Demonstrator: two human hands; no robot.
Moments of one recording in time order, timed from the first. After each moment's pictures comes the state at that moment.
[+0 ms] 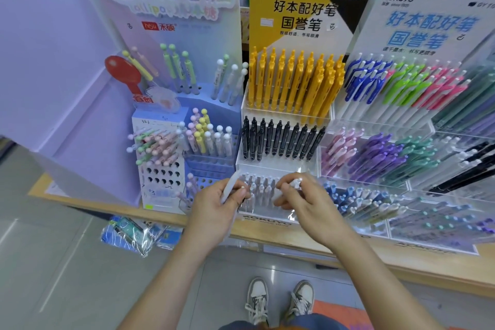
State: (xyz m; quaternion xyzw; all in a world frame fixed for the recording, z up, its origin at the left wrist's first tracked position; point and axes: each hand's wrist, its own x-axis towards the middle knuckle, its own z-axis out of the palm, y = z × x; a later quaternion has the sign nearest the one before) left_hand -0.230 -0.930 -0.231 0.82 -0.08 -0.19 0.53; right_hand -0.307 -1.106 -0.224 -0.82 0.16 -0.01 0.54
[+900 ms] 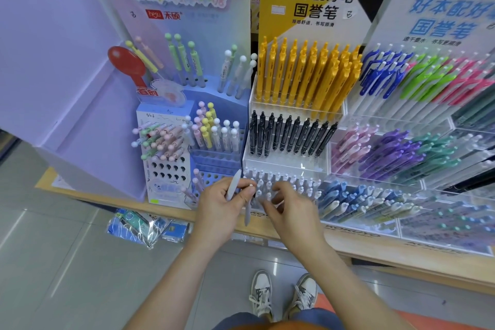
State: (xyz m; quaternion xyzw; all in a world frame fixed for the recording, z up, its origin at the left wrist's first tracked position) left_hand -0.228 -0.930 -0.244 0.80 -0.06 -0.17 0.57; right_hand -0.296 -1.070 -0.294 -0.92 0.16 -0.10 0.33
